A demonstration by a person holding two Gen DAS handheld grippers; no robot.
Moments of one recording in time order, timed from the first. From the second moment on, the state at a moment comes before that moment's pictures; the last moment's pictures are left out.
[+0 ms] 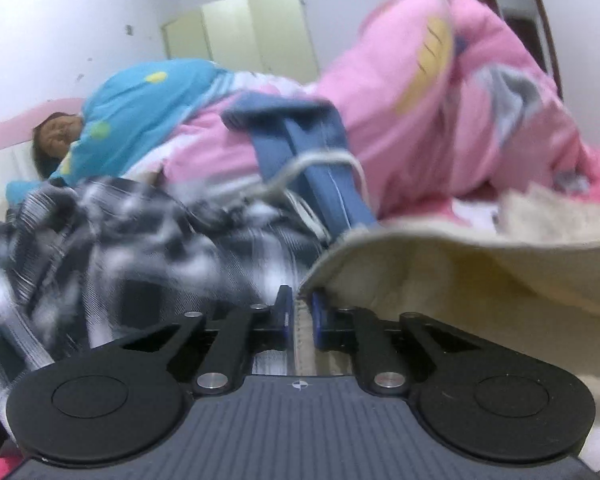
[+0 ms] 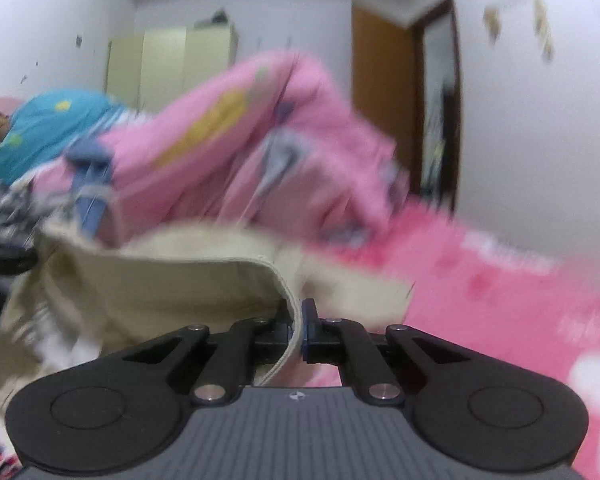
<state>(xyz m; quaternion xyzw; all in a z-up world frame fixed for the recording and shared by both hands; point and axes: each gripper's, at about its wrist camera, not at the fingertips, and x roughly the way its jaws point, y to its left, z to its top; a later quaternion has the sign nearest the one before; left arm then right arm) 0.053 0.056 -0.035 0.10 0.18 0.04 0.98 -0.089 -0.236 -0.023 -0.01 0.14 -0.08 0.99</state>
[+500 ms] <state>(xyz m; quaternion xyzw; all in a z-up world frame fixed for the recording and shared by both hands) 0.024 0.013 0.144 0.00 -0.01 0.00 1.00 -0.030 -0.296 0.217 -0.15 -0.12 -0.13 0.97</state>
